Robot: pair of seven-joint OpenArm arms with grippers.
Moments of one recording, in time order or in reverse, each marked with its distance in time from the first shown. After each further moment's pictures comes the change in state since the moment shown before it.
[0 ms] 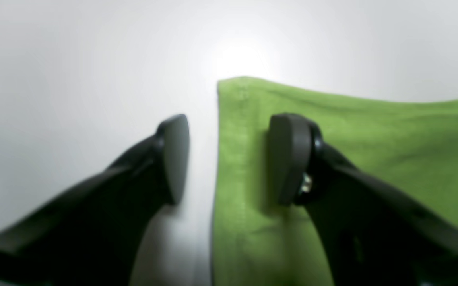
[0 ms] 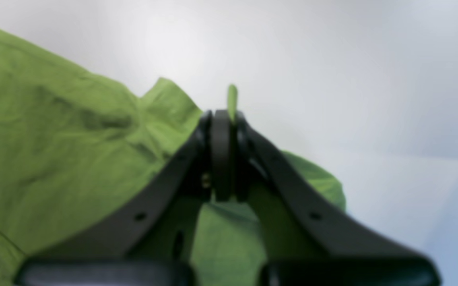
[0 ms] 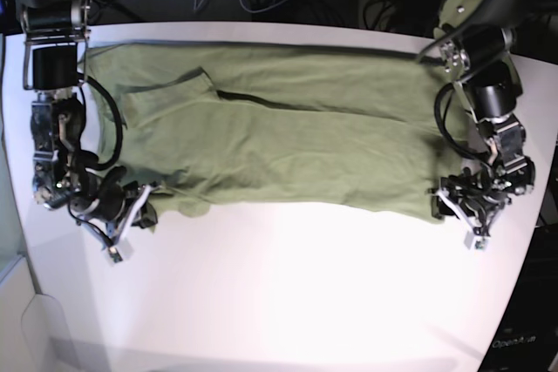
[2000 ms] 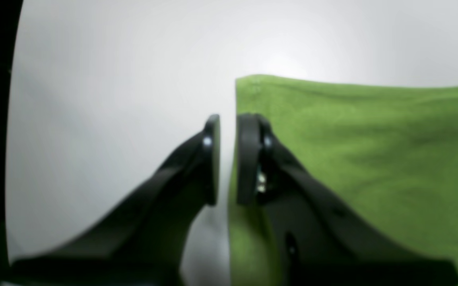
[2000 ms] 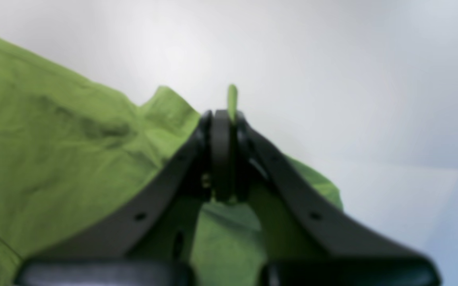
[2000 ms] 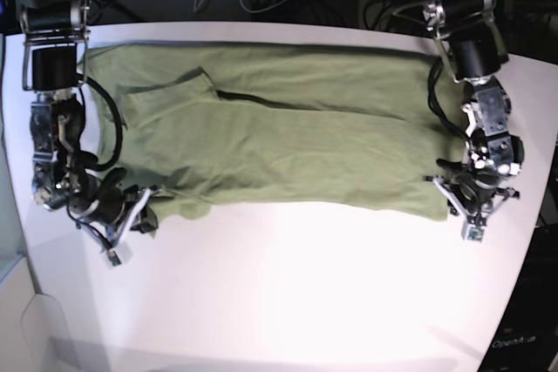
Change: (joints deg) left arm 11.3 3.5 5.8 20.3 3.5 12.1 0.0; right arm 0.1 0.2 0.0 -0.2 0.2 0.0 2.1
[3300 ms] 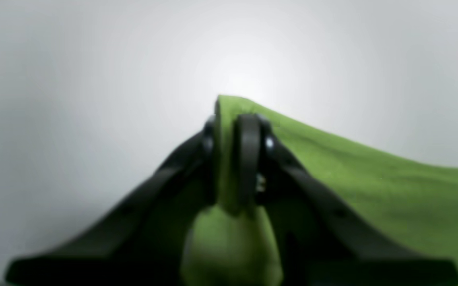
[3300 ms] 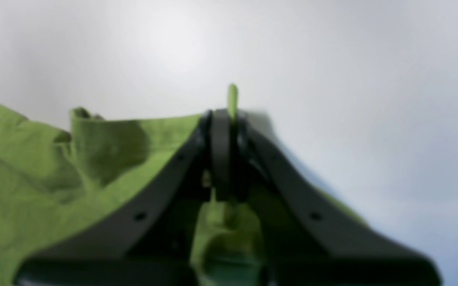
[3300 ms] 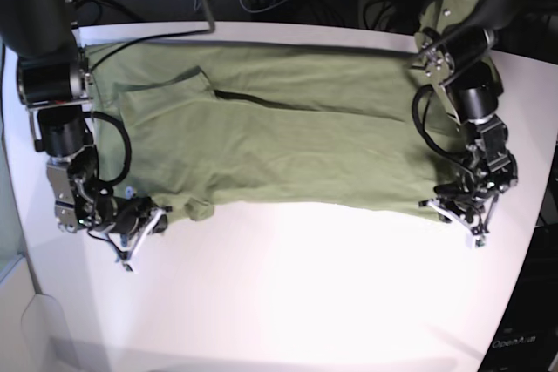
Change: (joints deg) left arm -12.0 0.9 -9.9 -21.9 -2.6 1.1 -2.6; right arm 18.8 -2.4 -10.5 -39.9 0.4 0.0 10.1
